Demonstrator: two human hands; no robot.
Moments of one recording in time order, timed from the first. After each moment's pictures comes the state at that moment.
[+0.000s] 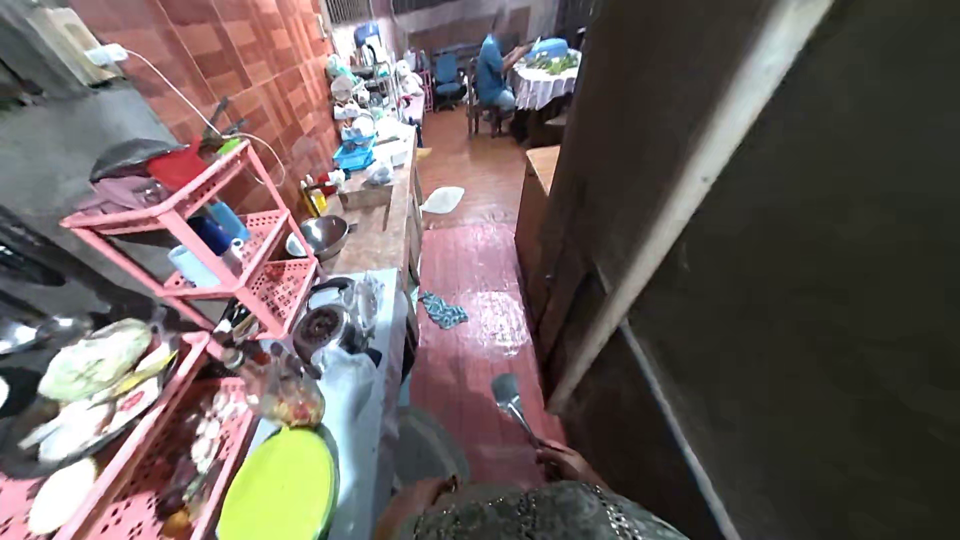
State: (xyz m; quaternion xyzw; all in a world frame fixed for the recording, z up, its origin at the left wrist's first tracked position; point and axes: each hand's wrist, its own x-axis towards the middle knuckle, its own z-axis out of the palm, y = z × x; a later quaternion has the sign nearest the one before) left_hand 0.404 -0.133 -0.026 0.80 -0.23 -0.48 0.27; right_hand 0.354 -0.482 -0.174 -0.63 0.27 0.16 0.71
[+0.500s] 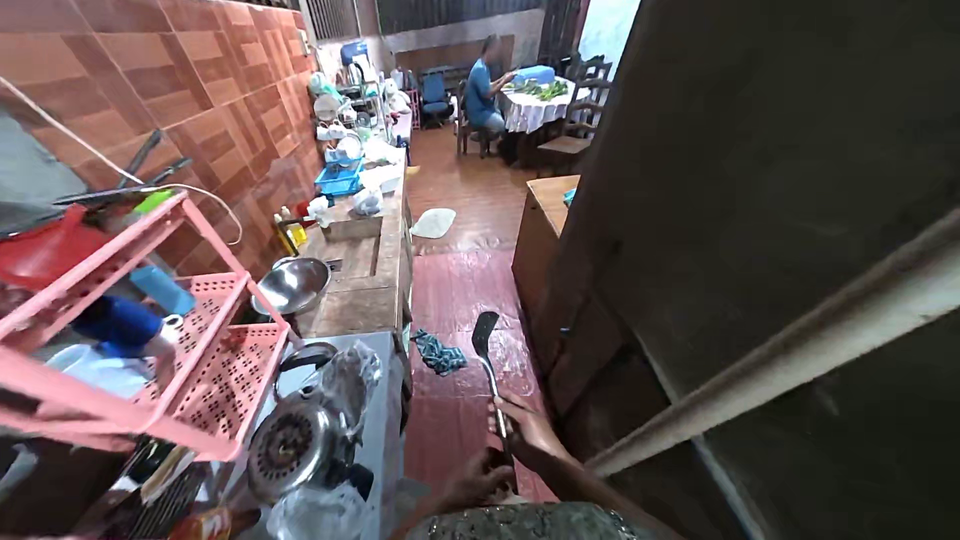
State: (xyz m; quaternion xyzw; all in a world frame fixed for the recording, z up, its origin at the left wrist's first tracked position) left_hand 0.700 -0.284 -0.077 0.68 -0.27 -0.44 0.53; right_hand 0.693 -0.456 -0.051 -0.47 0.19 0.01 0.86
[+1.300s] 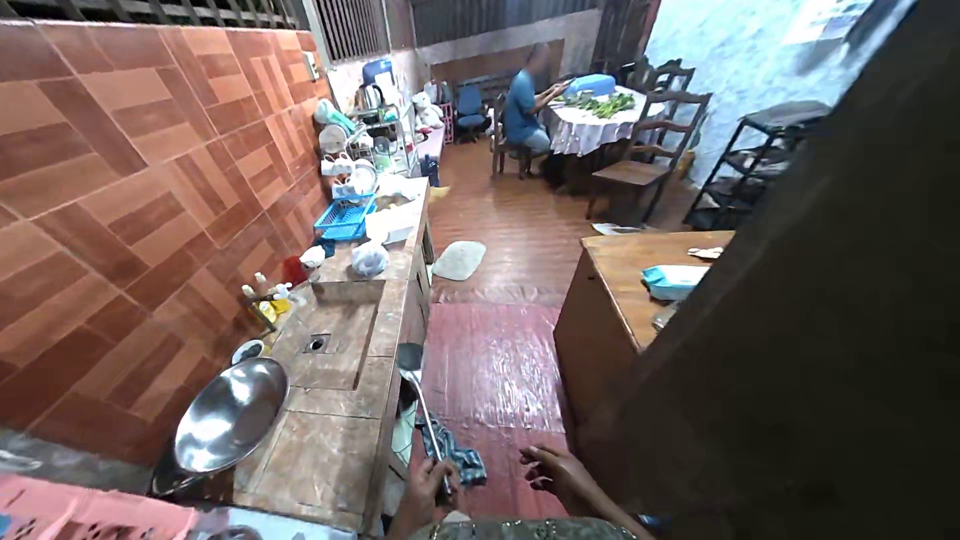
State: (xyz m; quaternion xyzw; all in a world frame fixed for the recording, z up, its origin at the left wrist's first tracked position) left_hand 1.146 -0.428 -0.098 0.63 0.05 -0.25 0.73; right_hand 1.129 -0.724 -0.133 -0.55 0.25 0.16 0.78
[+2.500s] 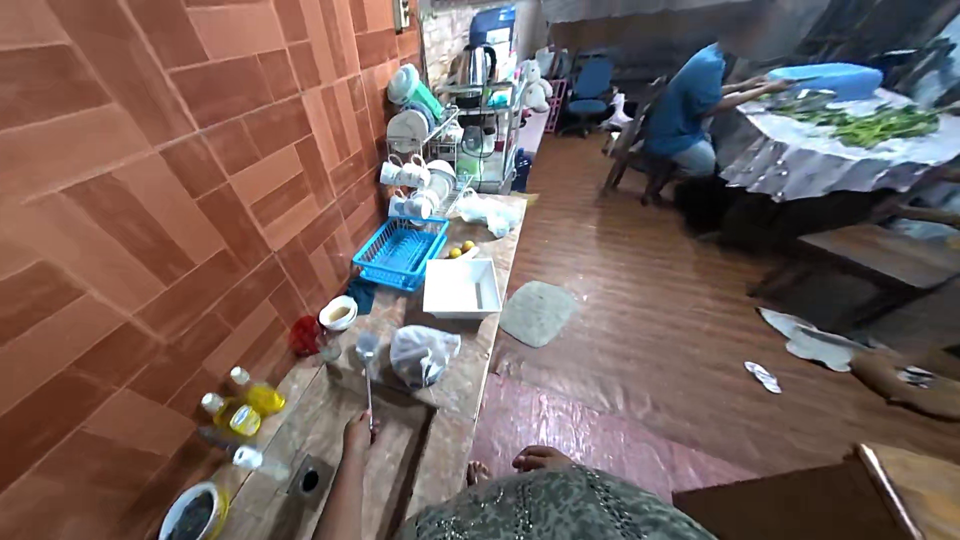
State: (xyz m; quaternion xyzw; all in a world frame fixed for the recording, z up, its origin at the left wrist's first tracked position) left_hand 1.856 -0.263 -0.188 0.67 0.38 -0.04 0.63; right_hand 1.848 -0.692 -0.175 -0.73 0.04 0.37 0.57
